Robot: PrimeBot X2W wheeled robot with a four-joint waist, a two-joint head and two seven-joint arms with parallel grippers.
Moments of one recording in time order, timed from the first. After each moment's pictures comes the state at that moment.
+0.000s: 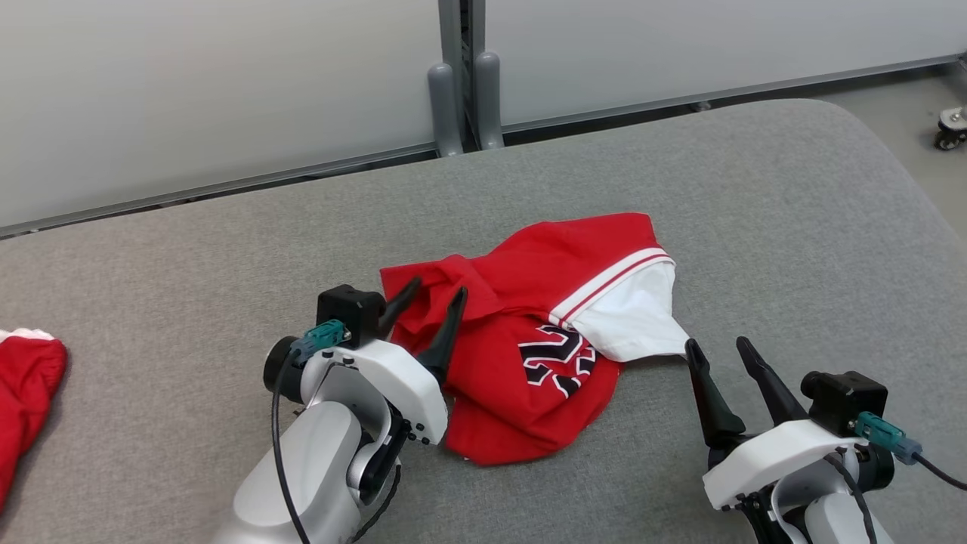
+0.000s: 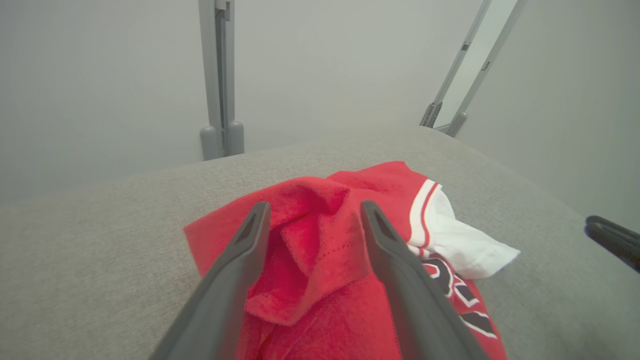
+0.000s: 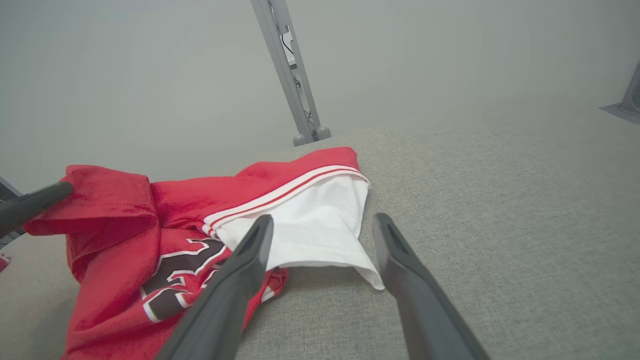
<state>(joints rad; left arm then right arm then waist) -0.52 0.05 -0.56 0.63 -0.55 -0.04 -0.10 -0.18 -0.05 0.17 0.33 0.38 0.13 -0.12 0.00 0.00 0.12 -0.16</state>
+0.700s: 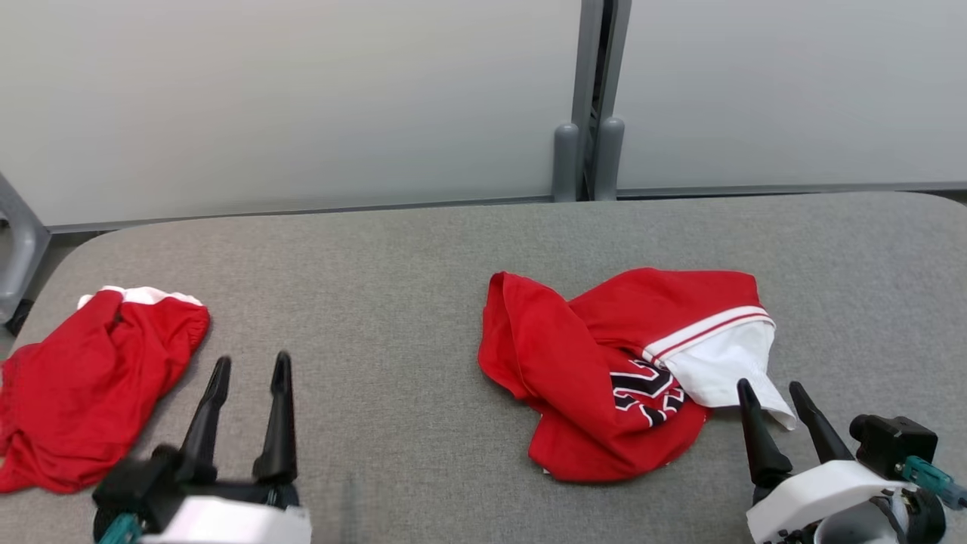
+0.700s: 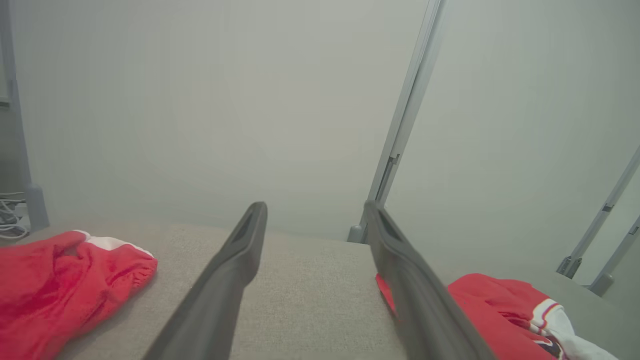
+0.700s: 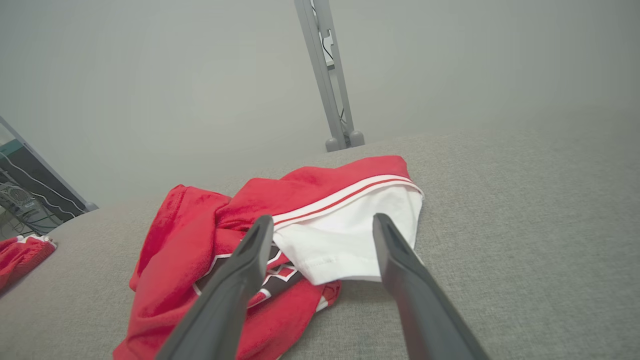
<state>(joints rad) -0.01 0.08 -0.10 0.09 -0.39 -0.03 -0.26 -0.07 -0.05 0.06 0.30 0.36 0.13 -0.11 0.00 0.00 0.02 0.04</state>
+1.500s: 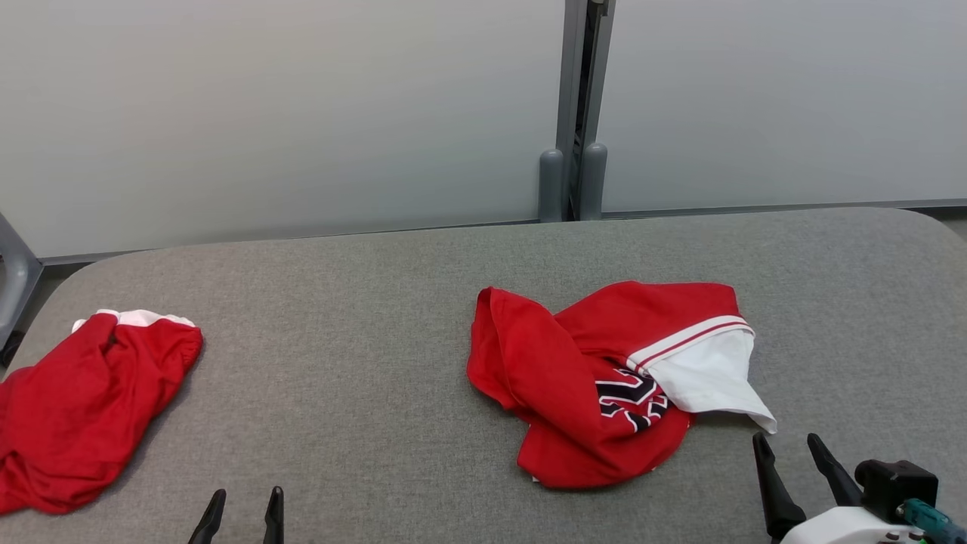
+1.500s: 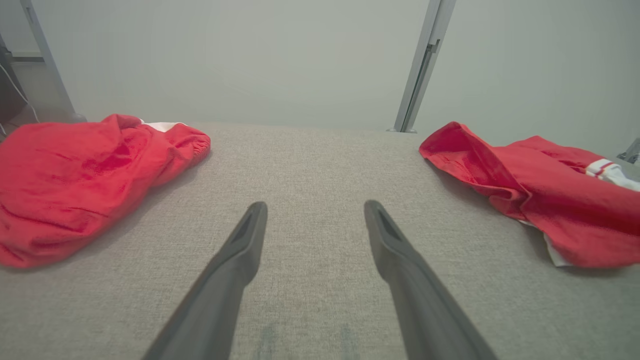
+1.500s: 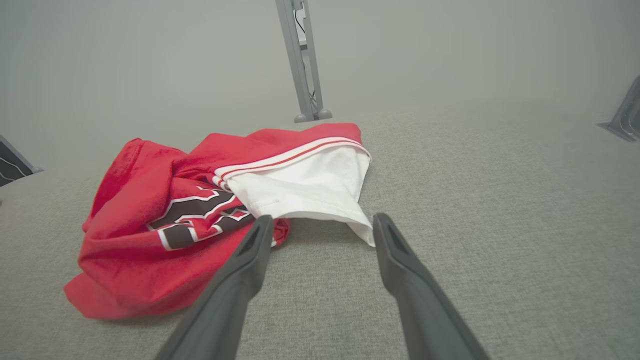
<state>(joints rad) 0.20 0.07 0.01 0.25 -0.22 -0.10 -0.26 0.04 -0.05 0.00 0.29 0.23 0.13 -0.07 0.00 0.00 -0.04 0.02</state>
